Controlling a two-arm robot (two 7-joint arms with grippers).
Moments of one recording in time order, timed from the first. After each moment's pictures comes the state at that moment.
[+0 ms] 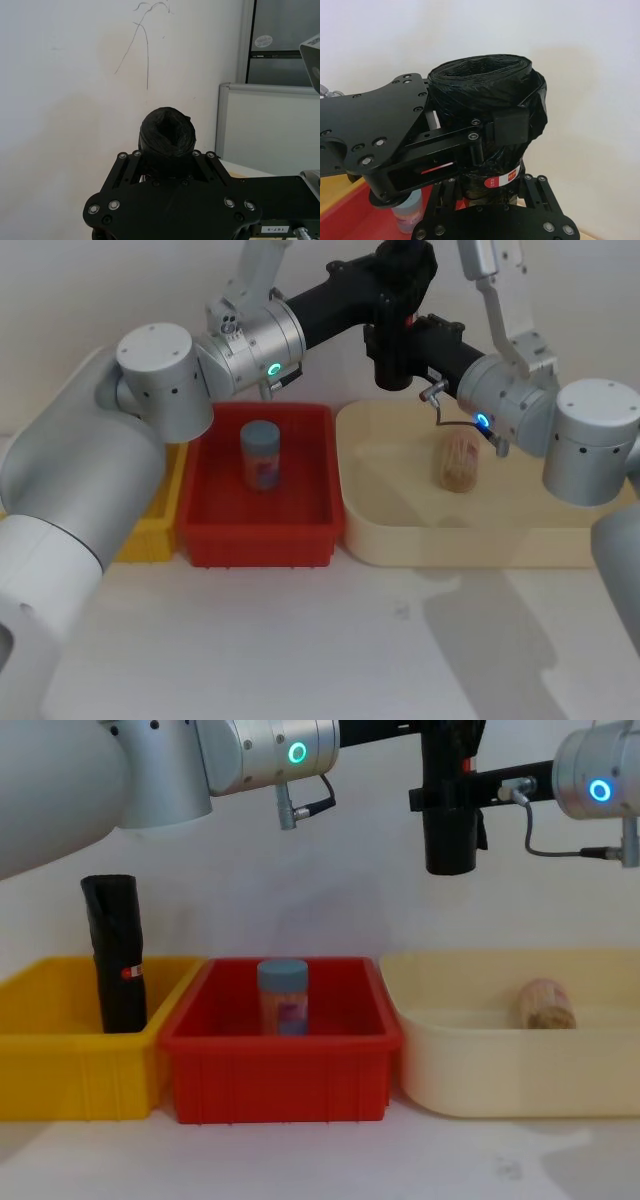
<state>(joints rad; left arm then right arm) -0.96 0.00 0.49 -0.90 -0.46 -0.03 -0.65 0.66 0.17 -0.34 -1.36 0.18 0.39 0.28</state>
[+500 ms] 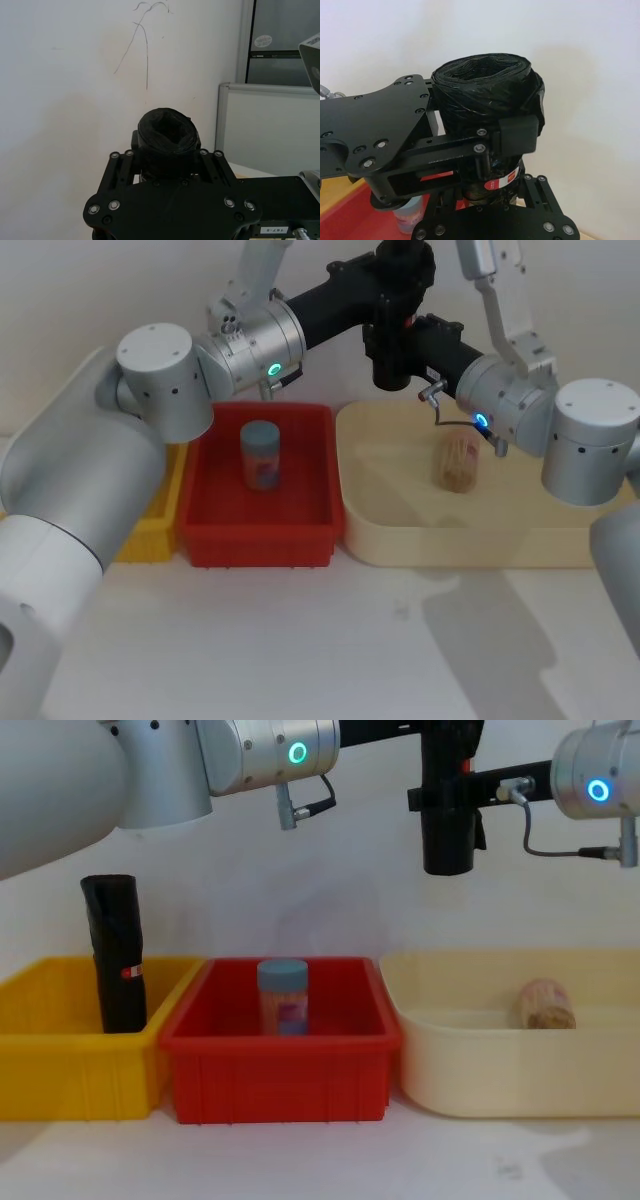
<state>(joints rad) -0.96 0.00 0.49 -0.90 -0.46 -0.03 -0.65 0.67 0.17 -0.34 -1.36 0.18 0.39 0.28</state>
